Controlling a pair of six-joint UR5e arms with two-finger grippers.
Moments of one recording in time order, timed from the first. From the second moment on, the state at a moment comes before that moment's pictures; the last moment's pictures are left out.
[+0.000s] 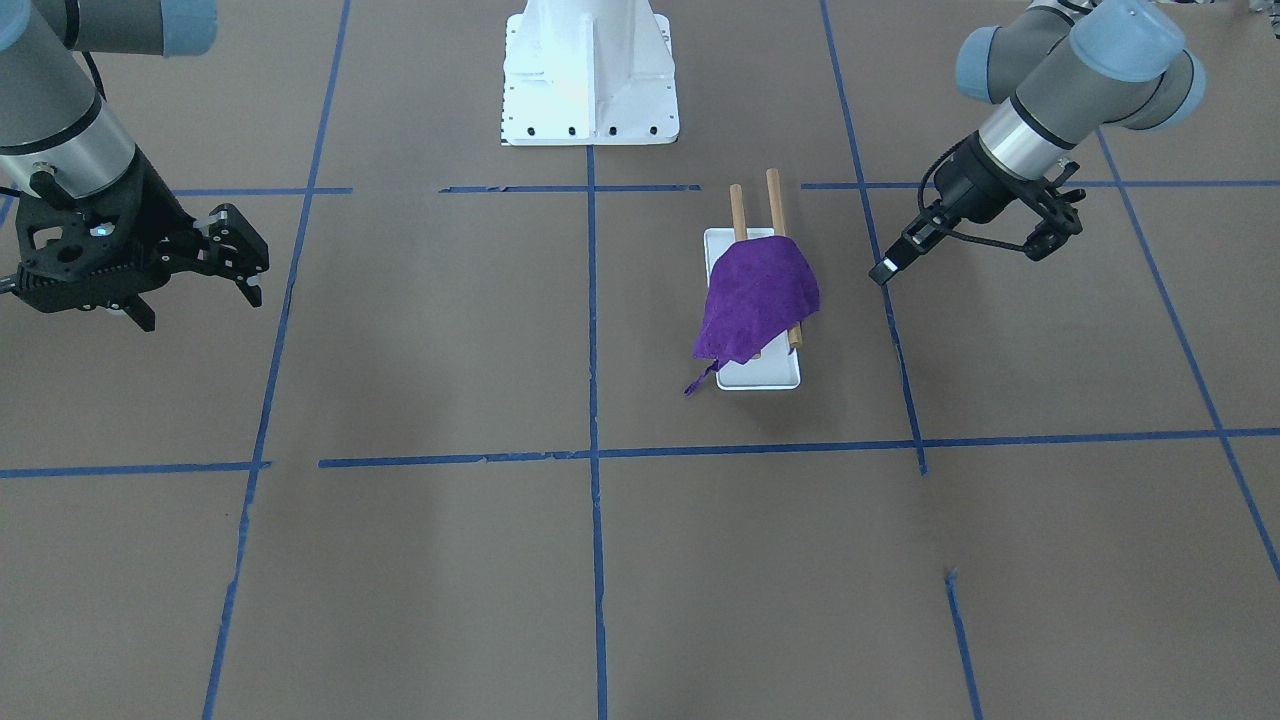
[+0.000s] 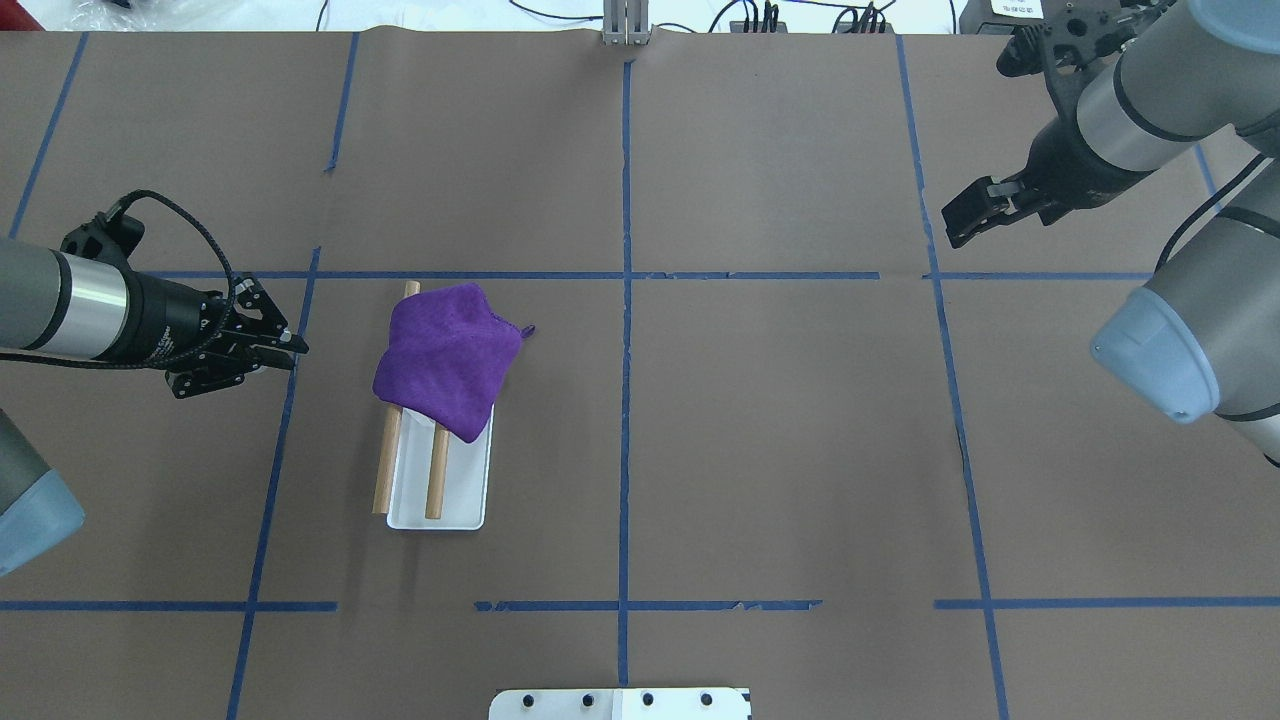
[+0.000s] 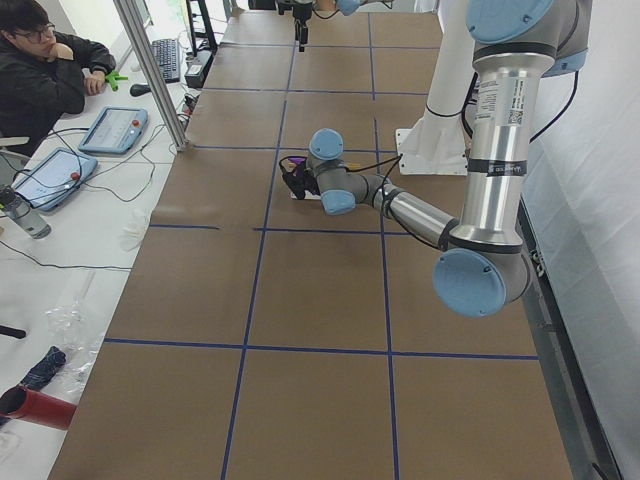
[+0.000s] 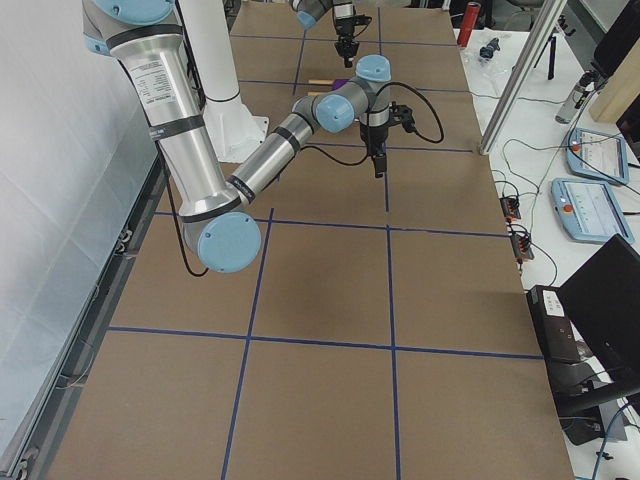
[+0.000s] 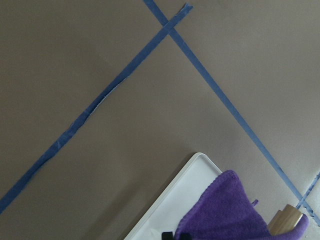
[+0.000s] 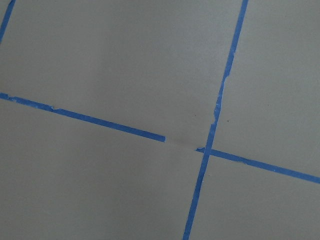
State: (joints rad) left arm -0.79 -1.64 -1.87 -2.35 -2.12 -1.94; right arm 0.97 -1.21 2.00 -1.73 2.10 0.58
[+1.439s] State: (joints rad) left arm -1.35 -1.50 -1.86 -1.79 -2.24 -0.08; right arm 1.46 -1.46 1.74 -1.72 2.30 -0.11
